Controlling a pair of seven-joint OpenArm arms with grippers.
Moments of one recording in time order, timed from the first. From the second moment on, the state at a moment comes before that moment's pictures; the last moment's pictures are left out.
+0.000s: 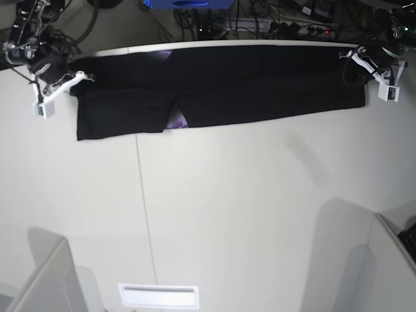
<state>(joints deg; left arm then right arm) 37.1 -19.2 -38.4 110.5 -38.7 -24.0 56.5 -25.6 11.1 29.2 111.4 36.3 13.1 -66.7</state>
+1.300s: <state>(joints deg) 36.9 -16.1 -48.2 110.9 -46.2 -24.1 56.9 -29.3 9.5 28.0 113.4 36.3 23.0 -58.1</state>
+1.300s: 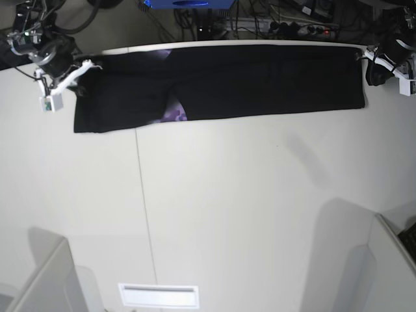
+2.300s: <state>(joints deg) 8.8 -10.0 -38.3 90.2 -11.4 -24.2 56.2 3.4 8.3 25.7 79.0 15.9 22.4 -60.2</state>
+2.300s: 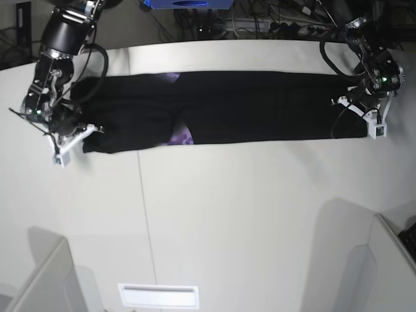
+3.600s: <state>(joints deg) 18.2 -15.9 -51.5 90.8 -35.9 -36.2 59.4 -8.2 4.1 25.8 113.3 20.8 22.8 -72.6</state>
